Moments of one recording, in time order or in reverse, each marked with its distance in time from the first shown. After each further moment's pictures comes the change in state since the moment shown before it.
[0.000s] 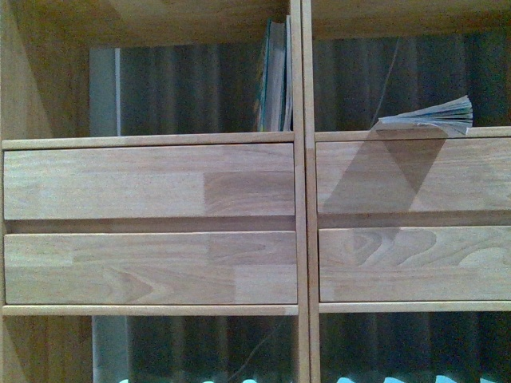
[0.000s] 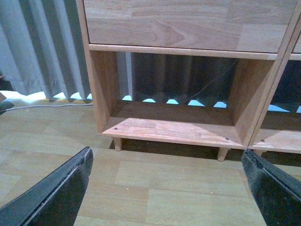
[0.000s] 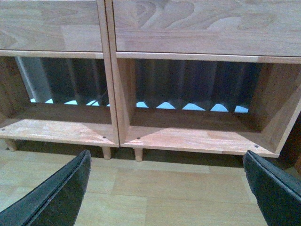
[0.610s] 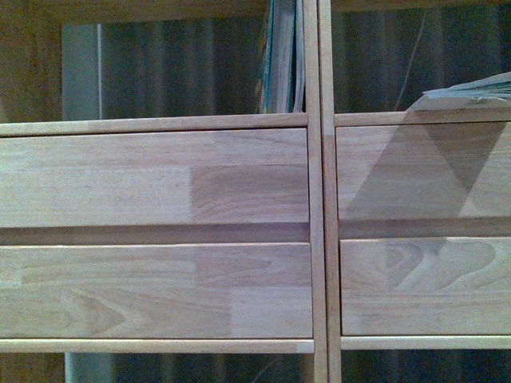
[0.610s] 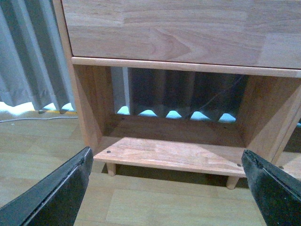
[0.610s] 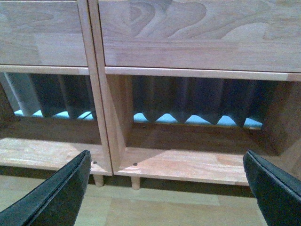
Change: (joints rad) left arm 0.000 0.000 0.000 0.000 0.000 0.000; right arm 0.000 0.000 0.000 0.000 0.000 0.000
